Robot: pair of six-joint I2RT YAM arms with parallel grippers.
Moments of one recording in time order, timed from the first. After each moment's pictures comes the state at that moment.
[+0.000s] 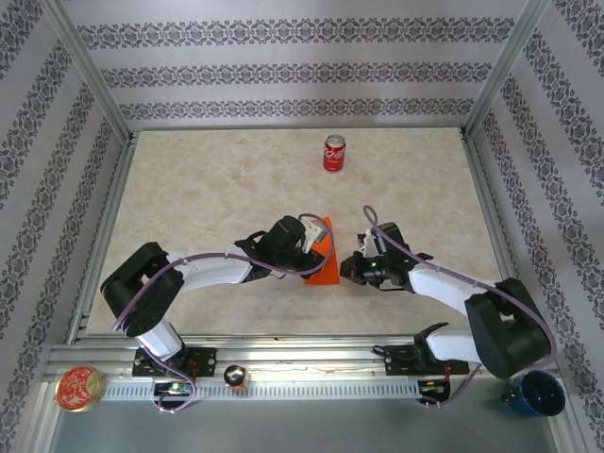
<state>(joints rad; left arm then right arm) -0.82 1.64 0.87 0.04 0.27 -0.38 0.42 1.31 0.46 -0.12 -0.56 0.76</state>
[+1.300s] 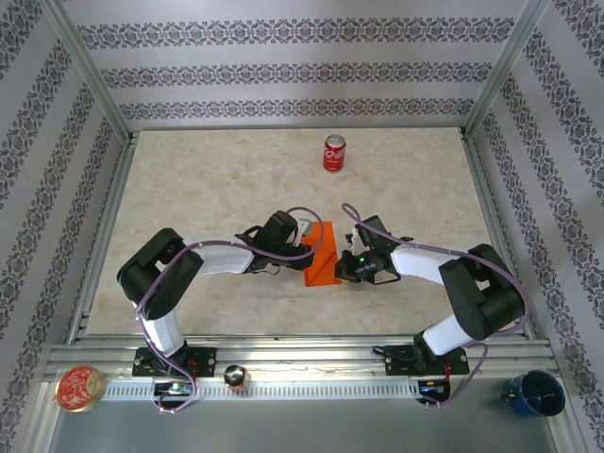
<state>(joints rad) -0.71 1.78 0.87 0.07 0.32 -0.48 0.45 1.53 0.61 -0.25 -0.51 0.64</state>
